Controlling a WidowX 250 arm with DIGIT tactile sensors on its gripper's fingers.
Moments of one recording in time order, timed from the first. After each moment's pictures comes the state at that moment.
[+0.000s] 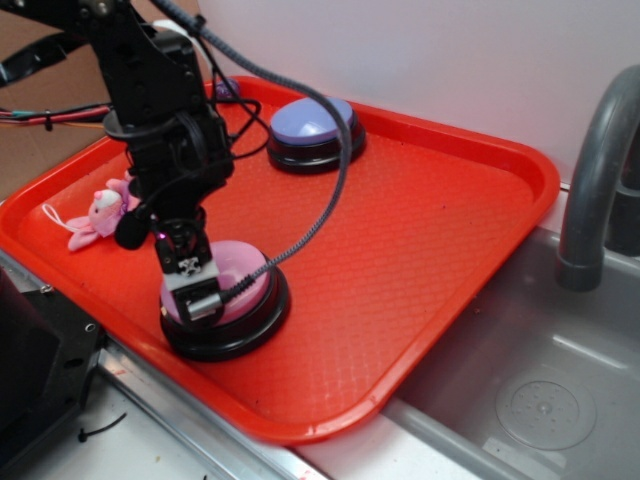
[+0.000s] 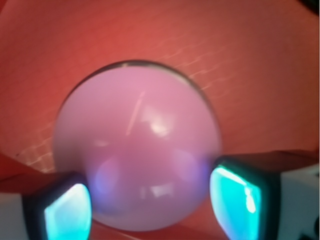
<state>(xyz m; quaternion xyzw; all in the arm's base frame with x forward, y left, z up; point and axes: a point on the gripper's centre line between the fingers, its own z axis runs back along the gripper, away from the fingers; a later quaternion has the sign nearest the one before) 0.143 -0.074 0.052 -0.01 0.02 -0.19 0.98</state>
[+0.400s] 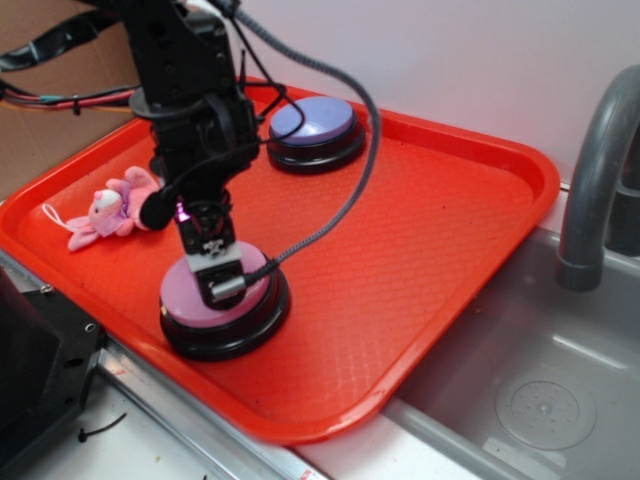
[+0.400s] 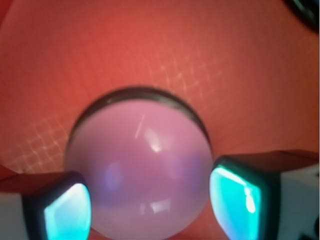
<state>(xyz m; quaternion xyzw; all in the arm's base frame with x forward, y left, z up) 0.158 -0.088 0.071 0.02 0.02 -0.21 0.98</state>
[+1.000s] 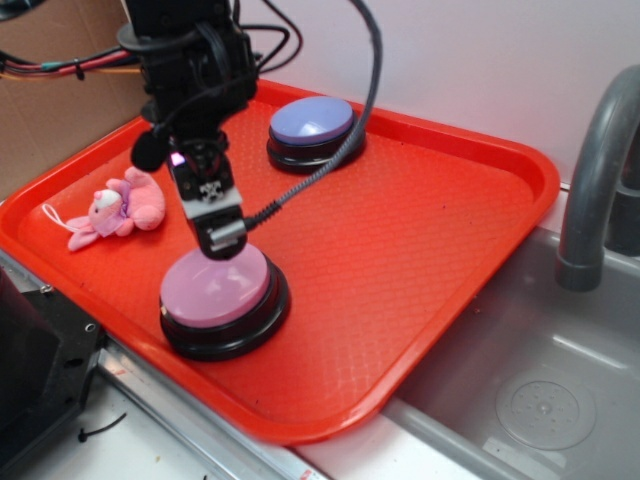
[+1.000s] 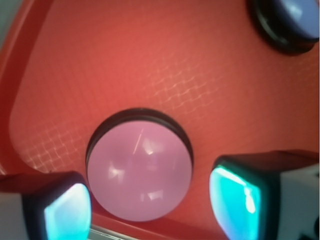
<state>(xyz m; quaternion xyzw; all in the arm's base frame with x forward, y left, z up) 0.162 -0.084 0.103 0.01 0.00 -0.19 0.98</state>
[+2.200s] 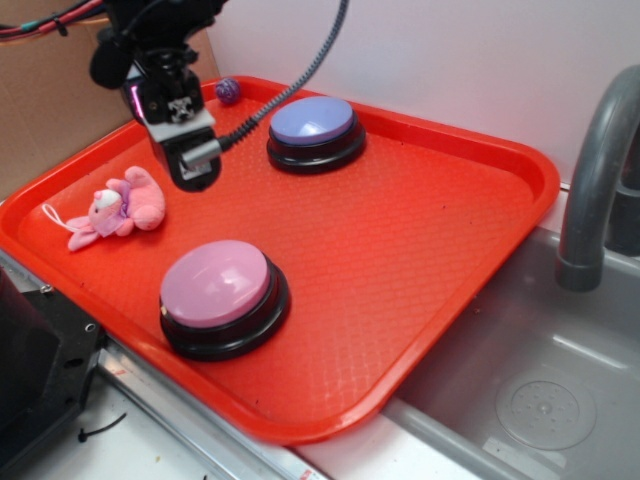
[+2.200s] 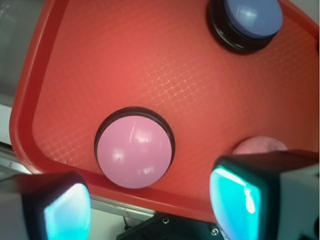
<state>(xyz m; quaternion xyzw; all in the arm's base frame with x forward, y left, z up) 0.156 -0.077 0.145 0.01 0.01 -0.15 0.99</state>
